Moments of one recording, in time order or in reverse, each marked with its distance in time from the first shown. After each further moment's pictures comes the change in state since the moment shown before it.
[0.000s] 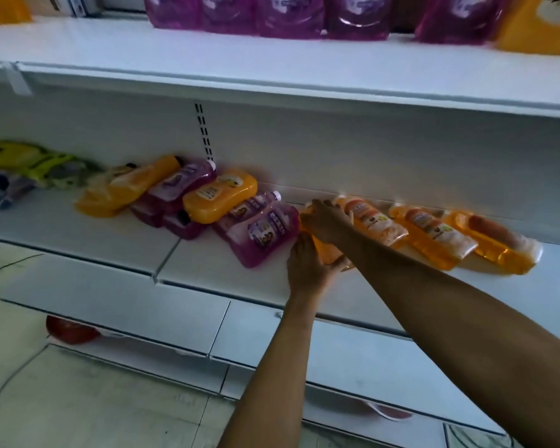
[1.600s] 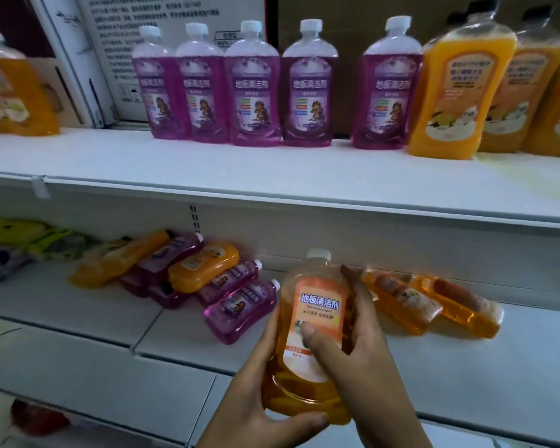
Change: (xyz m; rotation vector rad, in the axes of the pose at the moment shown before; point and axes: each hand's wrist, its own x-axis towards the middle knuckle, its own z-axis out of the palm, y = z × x) left_hand -0.146 0.075 -0.121 -0.639 -0.387 0.222; right_hand -0.243 -0.003 -0.077 1.297 0.274 -0.140
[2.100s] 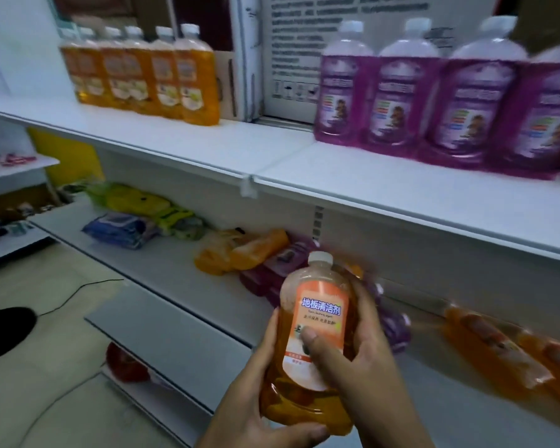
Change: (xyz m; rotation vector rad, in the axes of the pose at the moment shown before) left_hand -0.067 0.016 -0.172 -0.012 0.323 -0.101; right_hand 0.032 0.006 0.195 -0.004 -0.330 -0.040
